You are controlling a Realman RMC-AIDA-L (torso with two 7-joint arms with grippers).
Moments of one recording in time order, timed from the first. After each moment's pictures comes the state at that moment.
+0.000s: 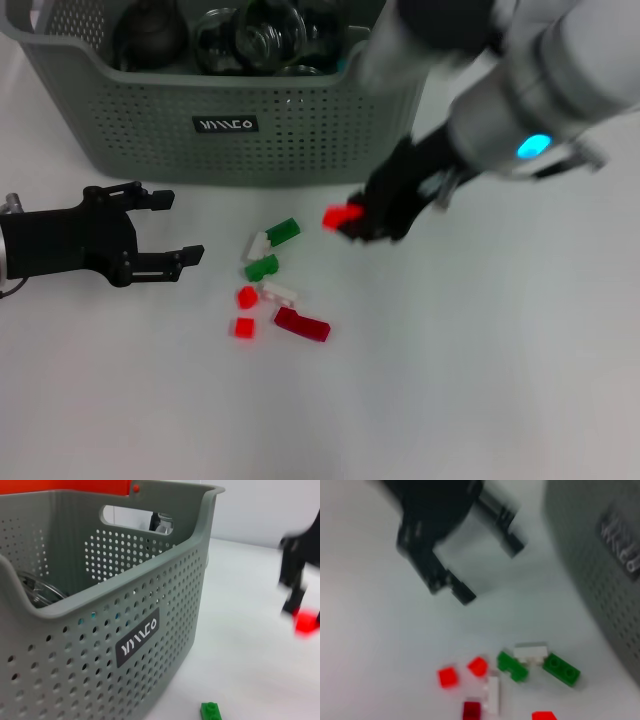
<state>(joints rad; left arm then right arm) -0.42 -2.07 0.55 0.68 2.18 1.51 -1.13 0.74 2.10 -1.59 -1.34 -2.36 -1.47 2.47</state>
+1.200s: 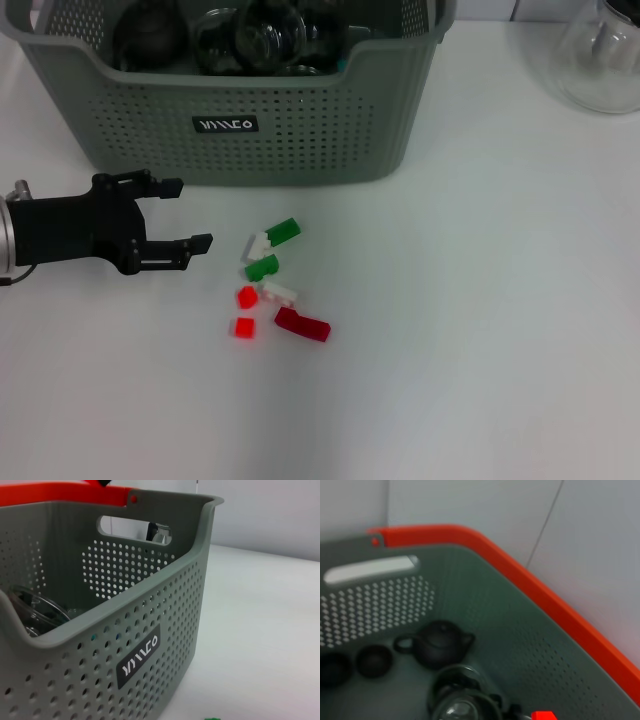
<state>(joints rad) -0.45 -2.07 0.55 0.68 2.18 1.51 -1.13 1.12 2.08 -1.17 -0.87 -2.56 -0.97 2.28</state>
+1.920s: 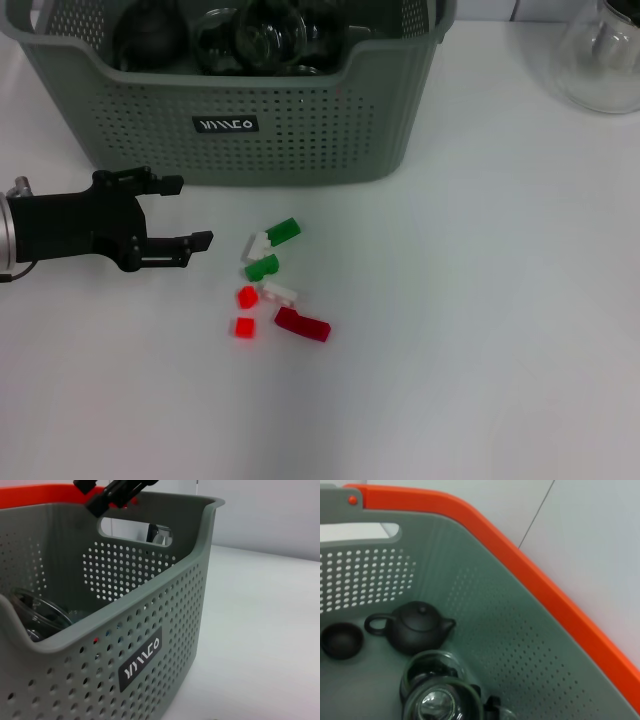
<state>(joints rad) -0.45 -2.07 0.55 0.68 2.18 1.51 -1.13 1.10 2.10 -1.28 -0.82 -2.59 -0.83 2.29</state>
